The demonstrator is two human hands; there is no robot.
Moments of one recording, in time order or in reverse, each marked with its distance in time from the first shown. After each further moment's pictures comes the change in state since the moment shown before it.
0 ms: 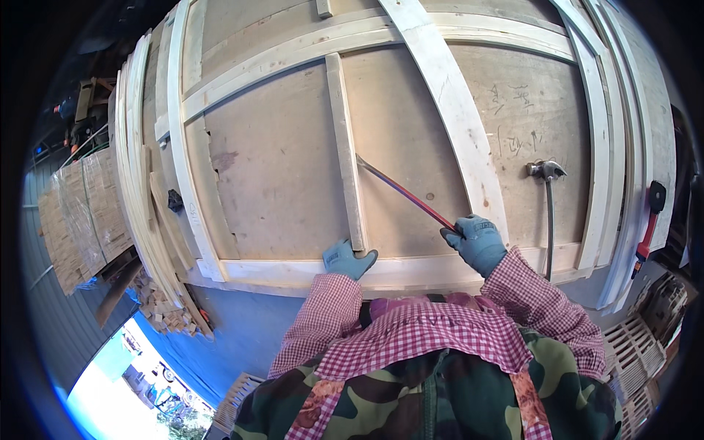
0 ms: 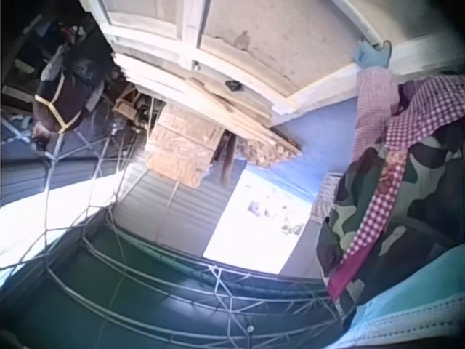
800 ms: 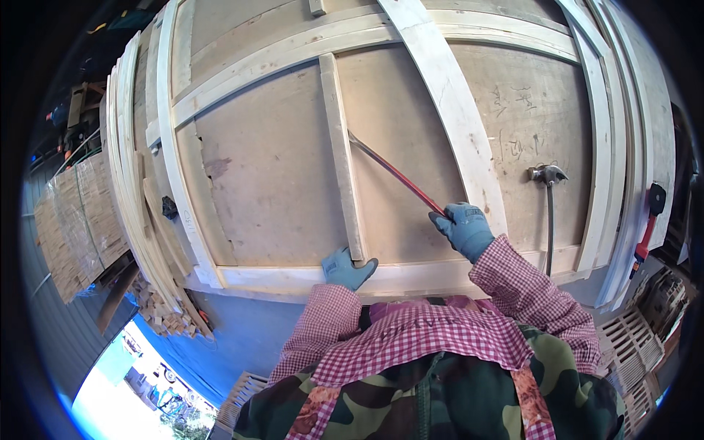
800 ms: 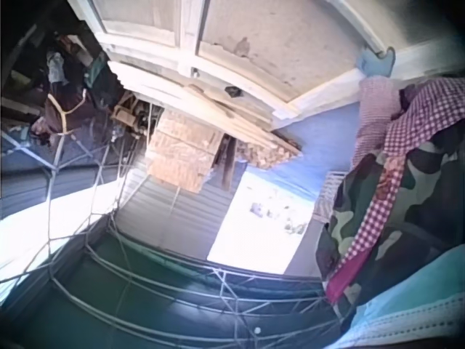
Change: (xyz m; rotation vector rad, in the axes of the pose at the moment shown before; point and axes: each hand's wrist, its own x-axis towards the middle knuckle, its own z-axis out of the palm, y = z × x) left_hand -0.002 -0.011 0.006 -0.112 -0.089 -0.040; right_hand 0.039 -0.013 -0.002 0.138 0.078 -0.043
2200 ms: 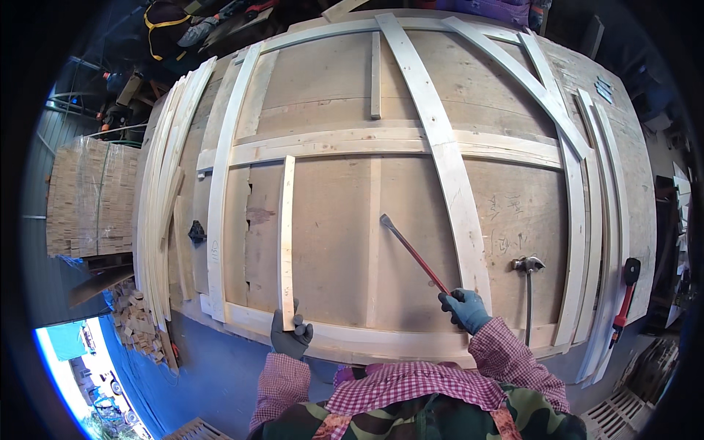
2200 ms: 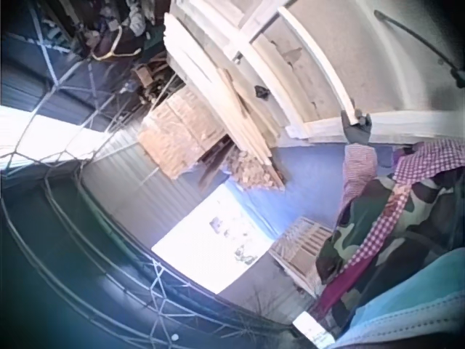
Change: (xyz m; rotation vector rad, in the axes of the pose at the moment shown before) left_hand -0.059 -0.100 -0.083 -2.213 -0.156 0.240; right_hand -0.036 -0.006 -0.017 0.570 -0.075 0.311
